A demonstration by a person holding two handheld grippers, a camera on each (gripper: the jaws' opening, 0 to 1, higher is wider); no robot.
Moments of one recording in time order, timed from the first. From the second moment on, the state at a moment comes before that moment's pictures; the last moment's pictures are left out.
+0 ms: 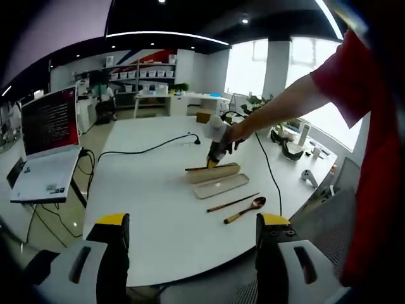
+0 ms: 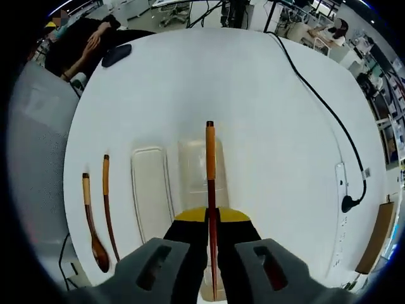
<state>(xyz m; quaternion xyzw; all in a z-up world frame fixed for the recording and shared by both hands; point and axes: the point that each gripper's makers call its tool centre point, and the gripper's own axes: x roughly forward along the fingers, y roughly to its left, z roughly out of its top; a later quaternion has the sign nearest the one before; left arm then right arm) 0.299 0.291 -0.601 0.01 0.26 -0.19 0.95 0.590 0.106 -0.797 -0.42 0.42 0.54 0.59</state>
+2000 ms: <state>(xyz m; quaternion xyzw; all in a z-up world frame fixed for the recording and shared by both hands) 0.294 0.298 -0.583 0.03 0.25 -0.19 0.95 0.581 0.094 -0.768 -0.41 0.42 0.51 0.63</state>
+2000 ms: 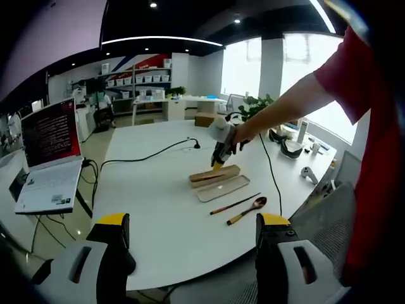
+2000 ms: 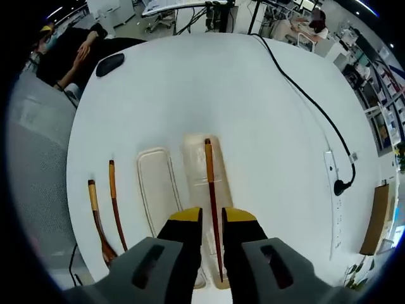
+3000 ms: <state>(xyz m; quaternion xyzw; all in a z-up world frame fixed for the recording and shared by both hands) 0.279 0.282 -0.573 0.04 0.22 -0.23 0.95 0.511 0.073 -0.742 -0.41 0.40 0.51 0.64</state>
